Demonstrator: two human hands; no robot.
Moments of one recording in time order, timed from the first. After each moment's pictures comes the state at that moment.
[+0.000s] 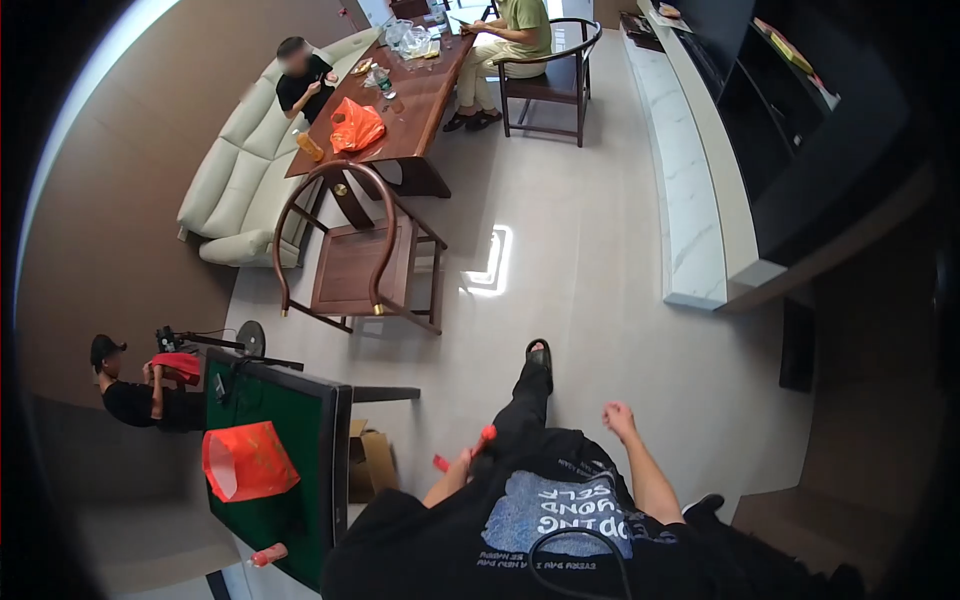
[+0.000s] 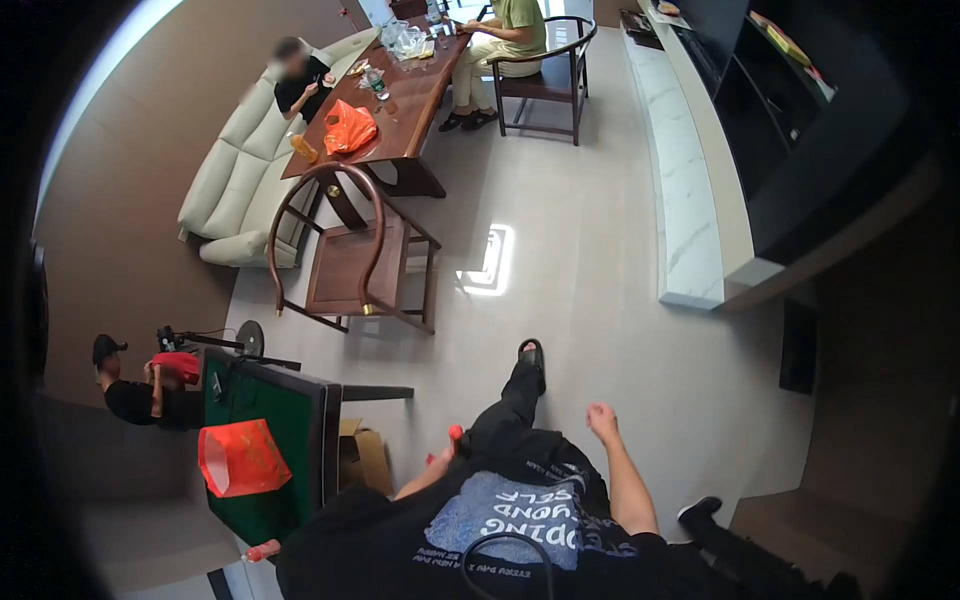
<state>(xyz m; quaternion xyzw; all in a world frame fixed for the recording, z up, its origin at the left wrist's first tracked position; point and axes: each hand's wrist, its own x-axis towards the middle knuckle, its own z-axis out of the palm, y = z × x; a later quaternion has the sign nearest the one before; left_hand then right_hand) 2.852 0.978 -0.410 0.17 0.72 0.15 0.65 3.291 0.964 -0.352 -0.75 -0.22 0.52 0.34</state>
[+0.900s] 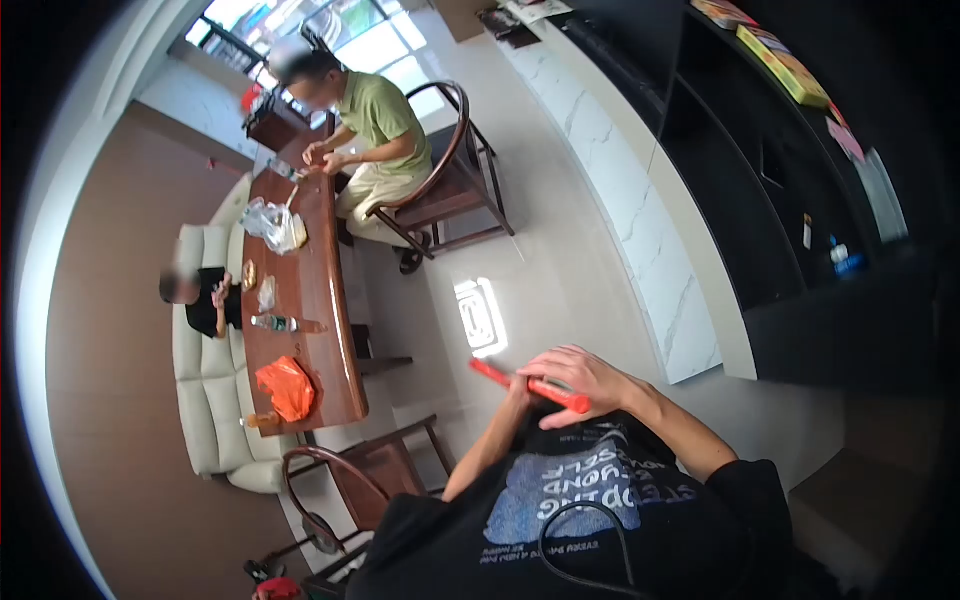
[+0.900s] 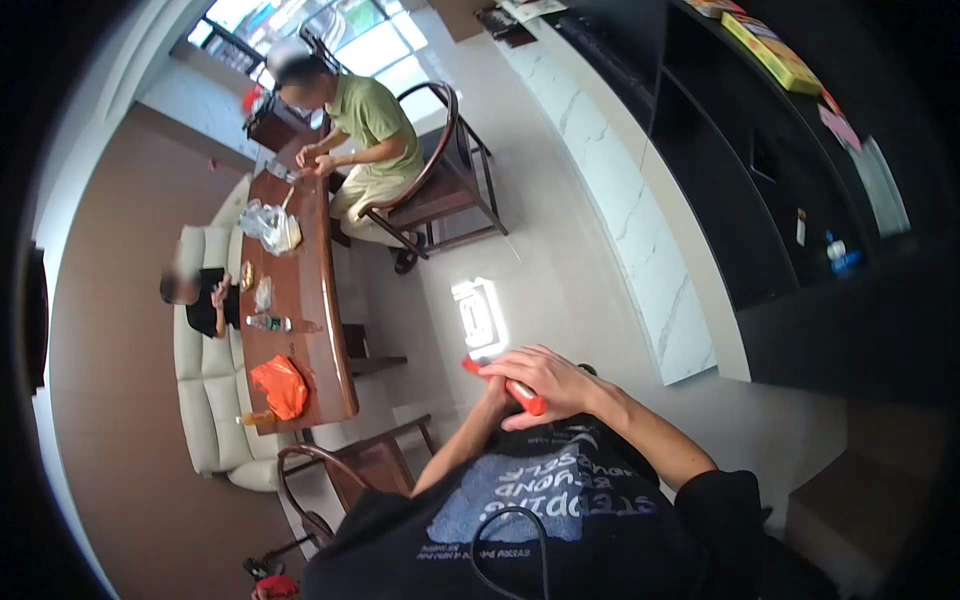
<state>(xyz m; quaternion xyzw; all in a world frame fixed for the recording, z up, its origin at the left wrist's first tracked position) 3.450 1.739 -0.218 -0.03 0.58 0.07 0.81 3.635 1.647 0.049 -0.46 -0.72 0.20 0.48</state>
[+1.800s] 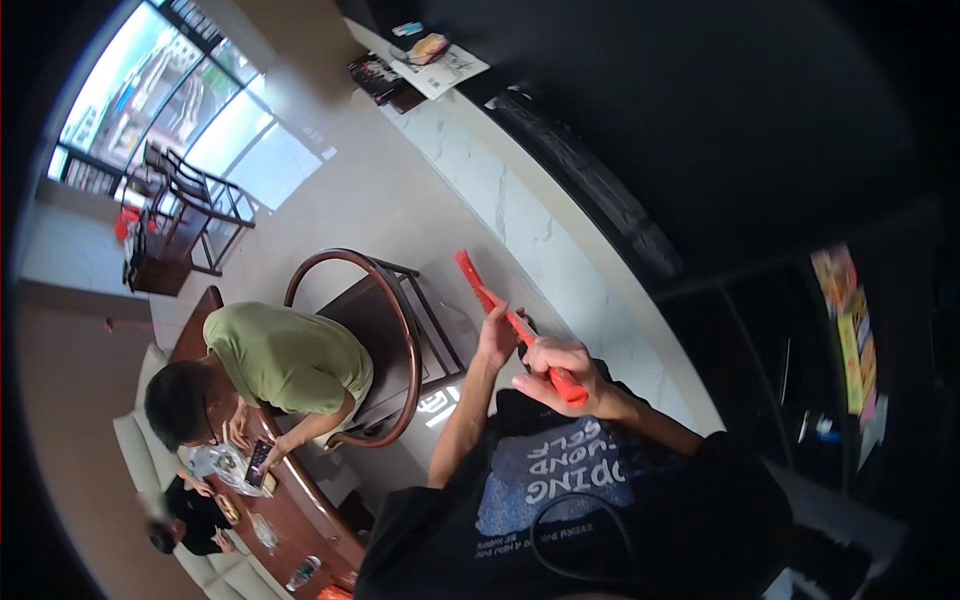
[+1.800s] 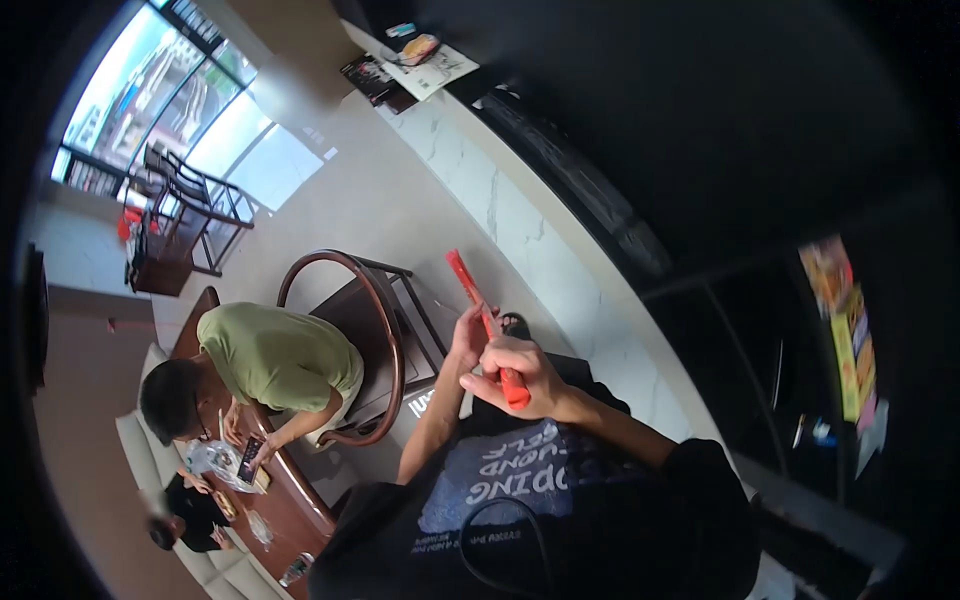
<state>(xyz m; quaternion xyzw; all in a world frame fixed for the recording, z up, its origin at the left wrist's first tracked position) 3.982 2.318 -0.191 0.14 0.30 -0.04 0.94 4.021 2.164 0.057 -0.61 -0.48 0.17 0.61</state>
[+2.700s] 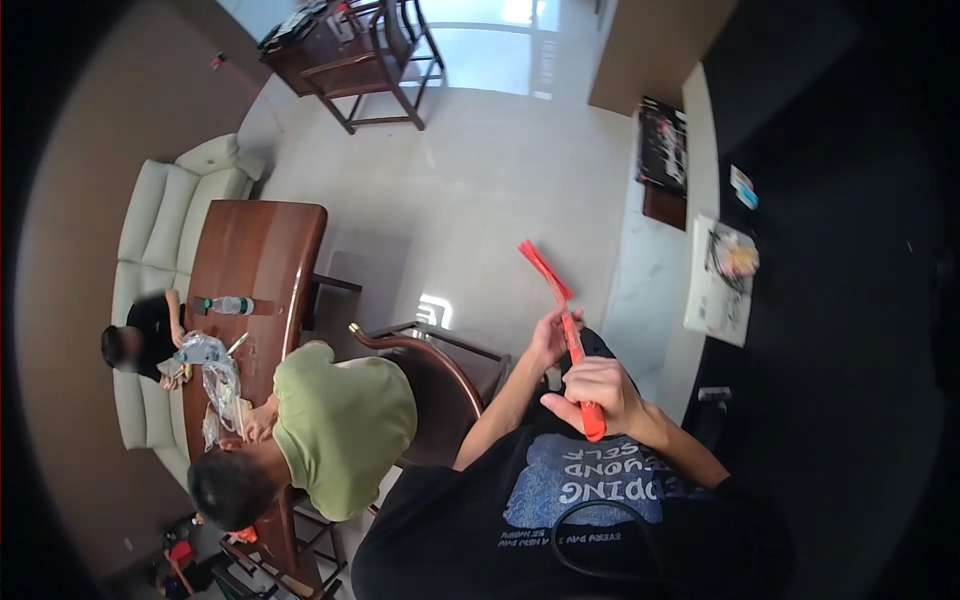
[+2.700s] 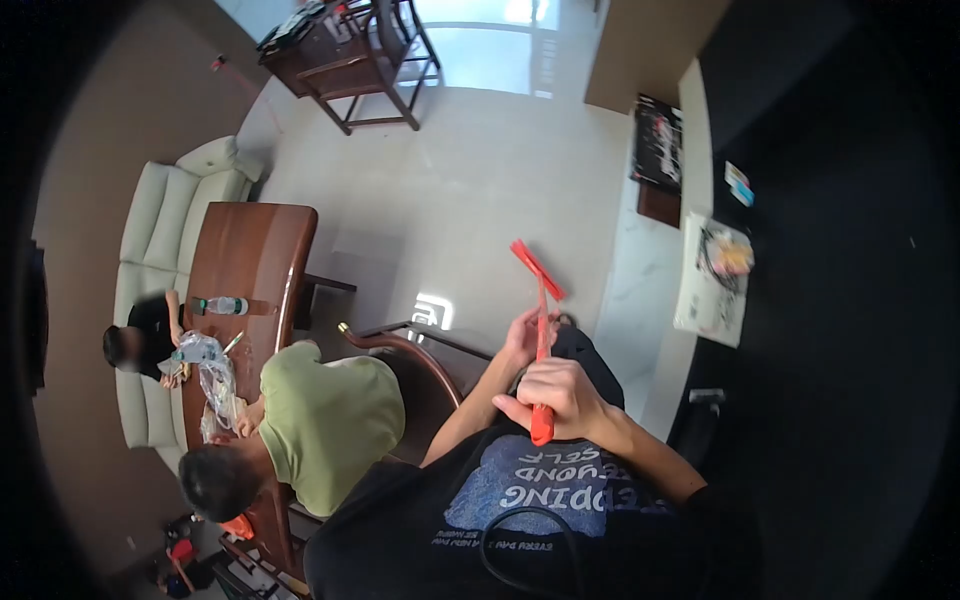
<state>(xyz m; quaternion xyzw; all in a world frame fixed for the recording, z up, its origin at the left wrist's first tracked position) 4.173 2.886 -0.220 -0.05 0.33 0.28 0.90 4.268 2.826 0.066 -0.36 -0.77 0.28 0.44</state>
